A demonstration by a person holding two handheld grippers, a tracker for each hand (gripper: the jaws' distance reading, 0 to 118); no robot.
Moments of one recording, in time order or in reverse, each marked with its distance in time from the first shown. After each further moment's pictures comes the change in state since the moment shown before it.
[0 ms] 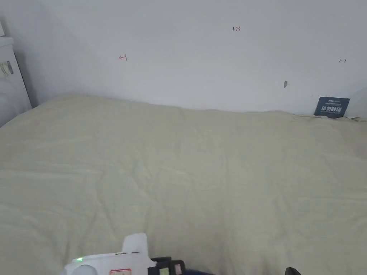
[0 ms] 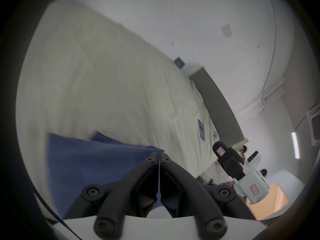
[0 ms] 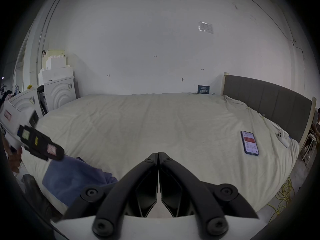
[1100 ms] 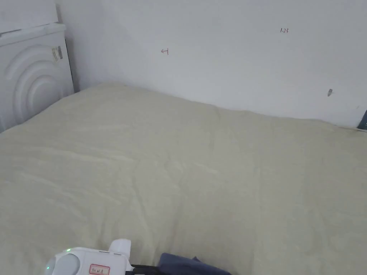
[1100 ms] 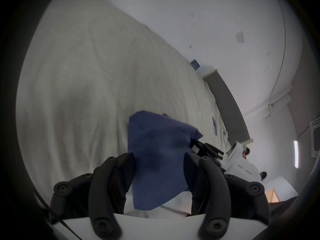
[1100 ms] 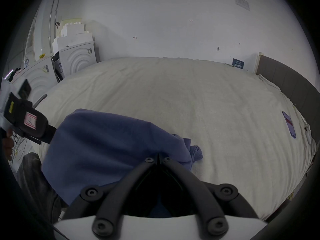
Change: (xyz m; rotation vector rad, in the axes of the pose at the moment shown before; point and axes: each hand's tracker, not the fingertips) left arm -0.122 0.000 0.018 -0.203 -0.013 0.100; right arm -0.129 -0.062 -0.068 -0.283 0.177 0.089
